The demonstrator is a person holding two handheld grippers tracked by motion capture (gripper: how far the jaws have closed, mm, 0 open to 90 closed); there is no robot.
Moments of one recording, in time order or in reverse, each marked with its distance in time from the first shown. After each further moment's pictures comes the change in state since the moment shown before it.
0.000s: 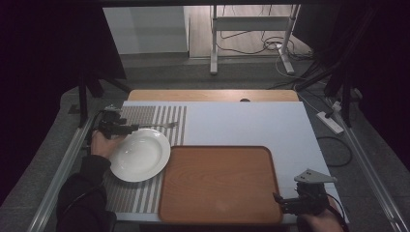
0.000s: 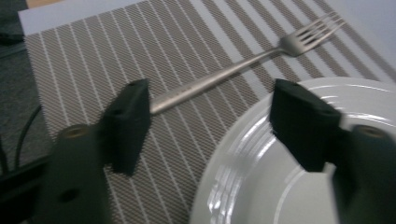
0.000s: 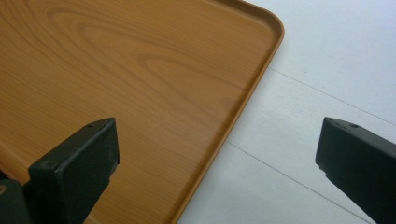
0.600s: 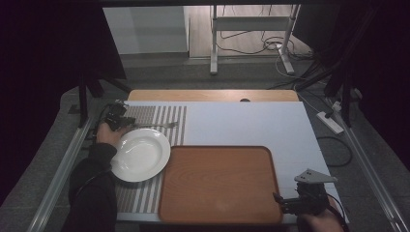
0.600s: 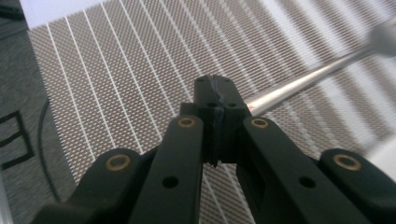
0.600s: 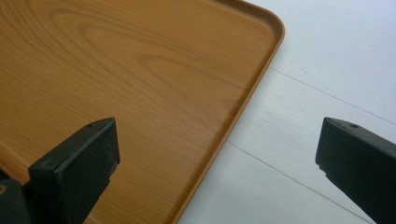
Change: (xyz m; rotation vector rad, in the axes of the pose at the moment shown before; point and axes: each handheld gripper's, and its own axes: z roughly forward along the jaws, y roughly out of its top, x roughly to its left) left arm 0.027 0.020 0.049 0.150 0.056 0.005; right arm -0.001 0.000 0.000 0.003 0.002 0.001
